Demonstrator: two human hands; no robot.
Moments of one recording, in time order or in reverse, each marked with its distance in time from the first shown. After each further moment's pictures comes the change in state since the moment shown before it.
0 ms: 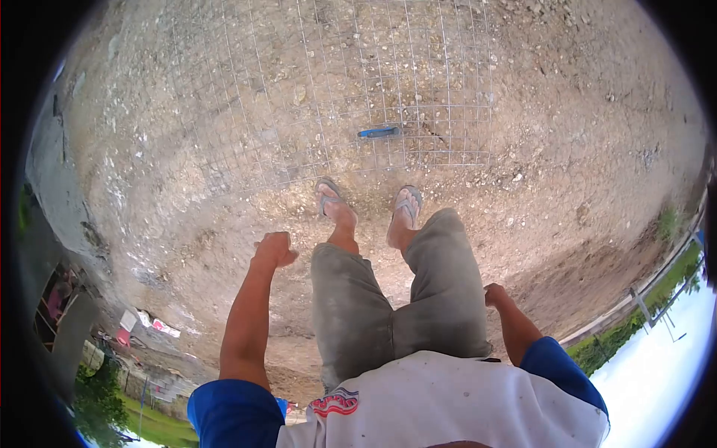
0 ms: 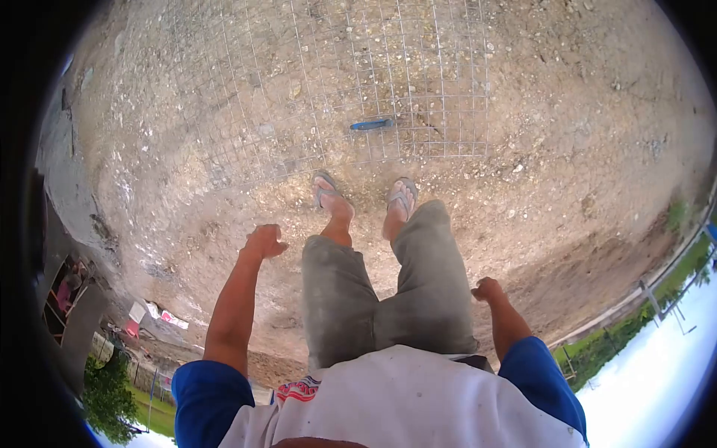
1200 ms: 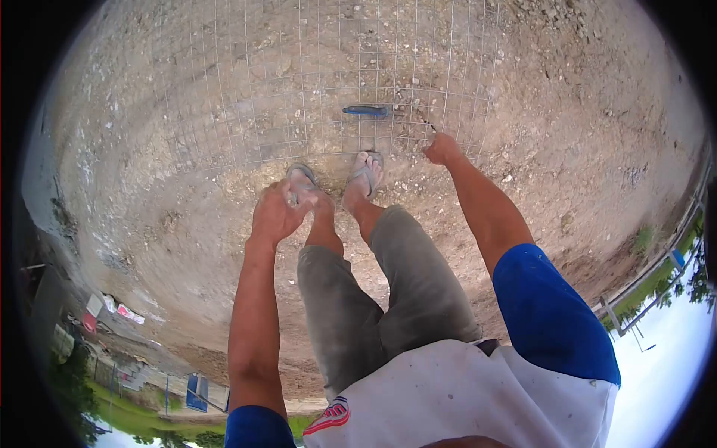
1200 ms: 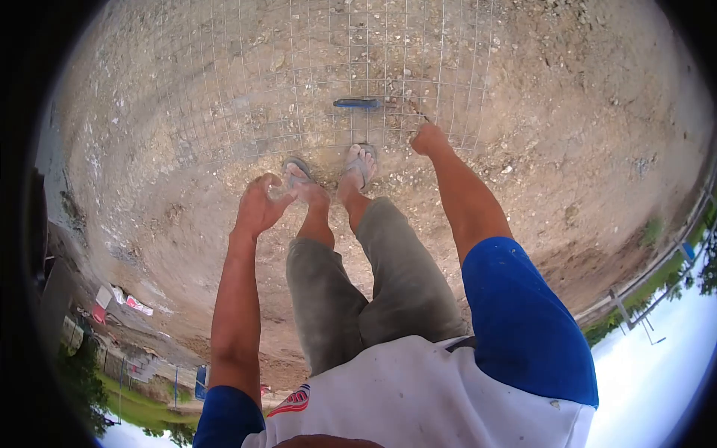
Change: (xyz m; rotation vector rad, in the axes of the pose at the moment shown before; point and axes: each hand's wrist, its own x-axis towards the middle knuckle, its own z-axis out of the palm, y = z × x) left_hand 0.026 0.083 -0.008 -0.494 0.590 0.181; right_hand 0.140 -0.261 -0.296 -0.234 0.656 -0.349
